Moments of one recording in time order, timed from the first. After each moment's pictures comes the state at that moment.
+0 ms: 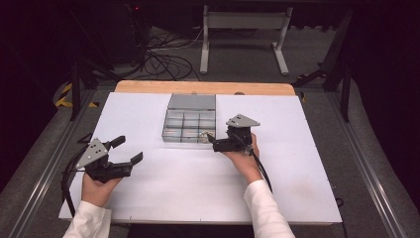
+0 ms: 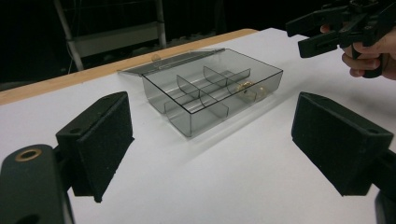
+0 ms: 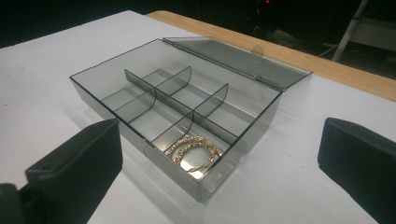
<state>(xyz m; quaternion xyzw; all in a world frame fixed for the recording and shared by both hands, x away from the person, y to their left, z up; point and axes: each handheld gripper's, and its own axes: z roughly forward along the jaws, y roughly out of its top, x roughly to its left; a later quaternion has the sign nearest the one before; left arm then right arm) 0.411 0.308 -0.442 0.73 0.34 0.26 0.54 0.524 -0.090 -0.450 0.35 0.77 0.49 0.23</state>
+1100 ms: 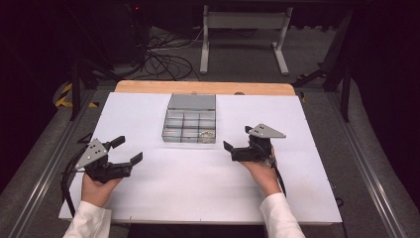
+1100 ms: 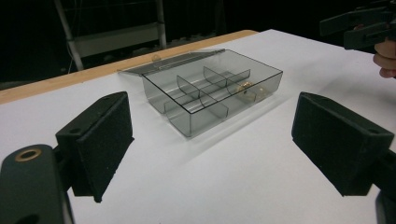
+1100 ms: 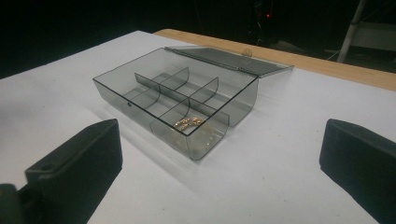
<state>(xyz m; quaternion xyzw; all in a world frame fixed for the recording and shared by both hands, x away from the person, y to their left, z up) 0.411 0.309 -0.443 0.72 0.34 0.26 0.54 0.493 -0.143 -0.451 0.36 0.74 0.53 0.21</state>
